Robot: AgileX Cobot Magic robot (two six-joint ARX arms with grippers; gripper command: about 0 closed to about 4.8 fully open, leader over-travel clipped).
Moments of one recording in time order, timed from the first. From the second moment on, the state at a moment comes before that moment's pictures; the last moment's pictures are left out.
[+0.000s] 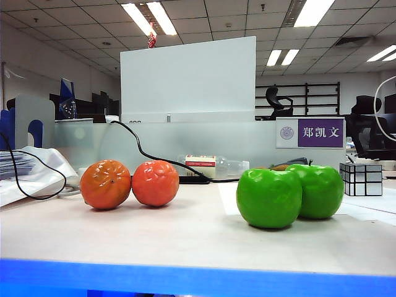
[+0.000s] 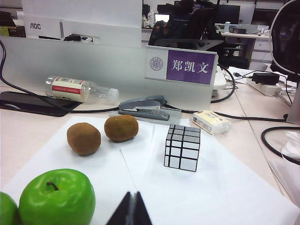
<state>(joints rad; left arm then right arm) 0.02 0.00 0.01 -0.06 0.02 -0.13 0.35 0.00 0.01 0.06 0.29 -0.06</state>
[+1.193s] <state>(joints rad) 0.02 0.00 0.01 -0.07 0.02 -0.12 0.19 0.00 0.01 0.04 0.10 -0.02</state>
